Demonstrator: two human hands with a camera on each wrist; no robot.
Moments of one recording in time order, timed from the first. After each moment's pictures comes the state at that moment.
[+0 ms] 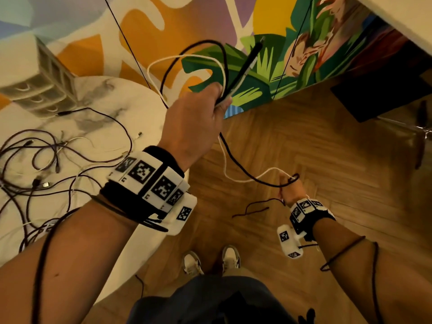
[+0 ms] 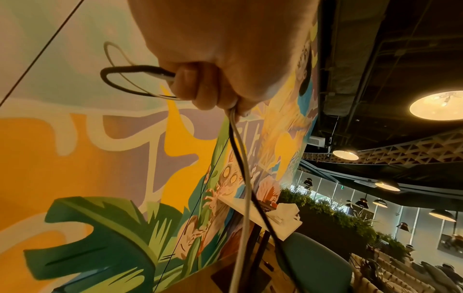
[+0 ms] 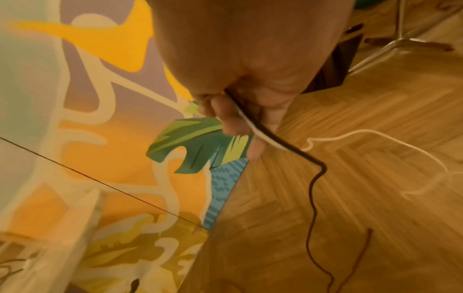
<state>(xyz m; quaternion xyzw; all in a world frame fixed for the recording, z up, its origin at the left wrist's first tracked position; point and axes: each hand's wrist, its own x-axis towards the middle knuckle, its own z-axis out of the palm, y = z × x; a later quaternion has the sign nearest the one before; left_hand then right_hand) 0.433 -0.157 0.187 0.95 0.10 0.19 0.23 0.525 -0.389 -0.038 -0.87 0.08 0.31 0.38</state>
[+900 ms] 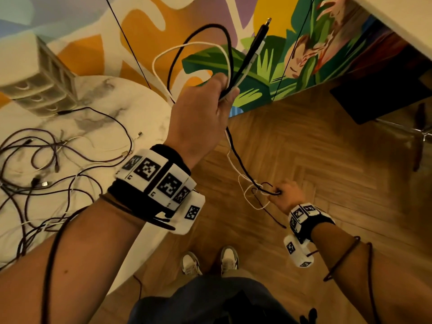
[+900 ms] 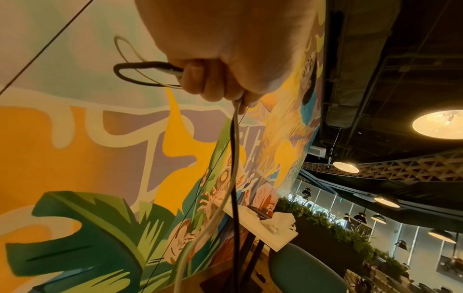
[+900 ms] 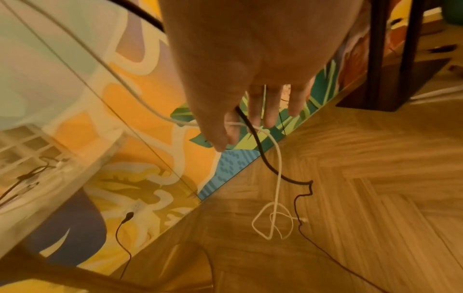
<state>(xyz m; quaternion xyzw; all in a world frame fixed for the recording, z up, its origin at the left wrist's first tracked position) 0.442 -0.162 0.189 0.92 0.09 0.25 0.29 0.519 -0.402 -0.054 -0.94 -0.18 0.27 0.12</state>
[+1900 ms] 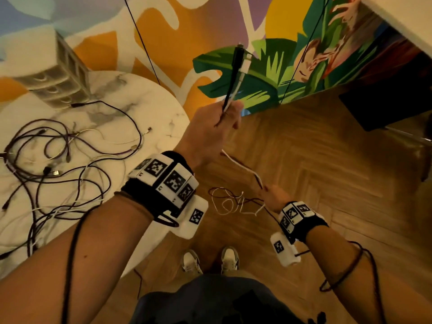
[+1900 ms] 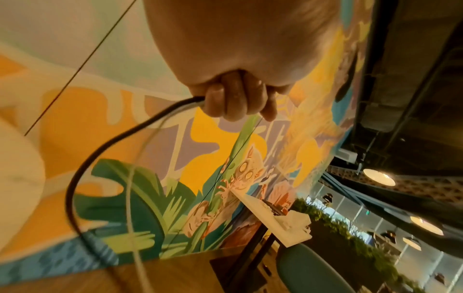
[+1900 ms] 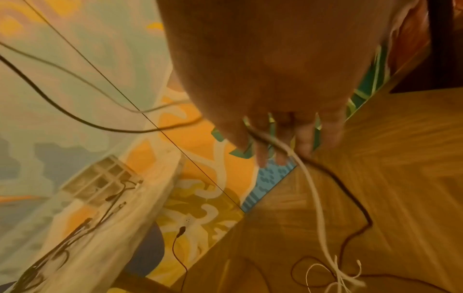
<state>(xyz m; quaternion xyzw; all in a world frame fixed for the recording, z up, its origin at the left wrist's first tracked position) 0.423 -0.165 0.168 0.86 0.10 0.17 0.46 0.501 -0.355 -0.037 -0.89 -0.19 0.39 0.14</state>
